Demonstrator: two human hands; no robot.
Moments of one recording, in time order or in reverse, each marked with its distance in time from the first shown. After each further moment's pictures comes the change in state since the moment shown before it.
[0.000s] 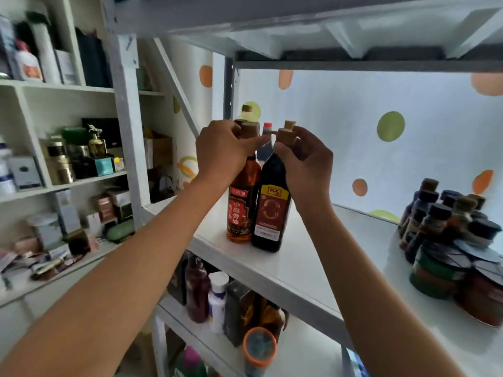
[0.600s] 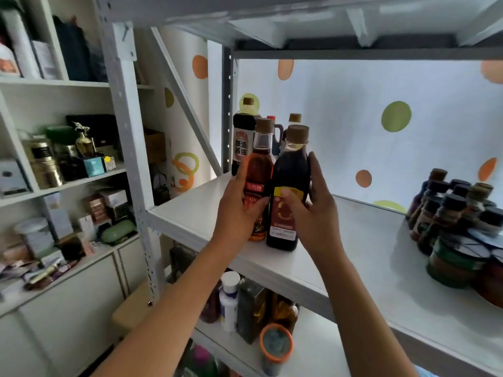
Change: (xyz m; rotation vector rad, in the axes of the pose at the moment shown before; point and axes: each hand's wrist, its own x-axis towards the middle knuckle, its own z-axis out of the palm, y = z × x) left_hand -0.073 -0.088 0.030 -0.351 -0.329 -0.016; right_hand -0.063 0.043 0.000 -0.184 -0.109 0.026
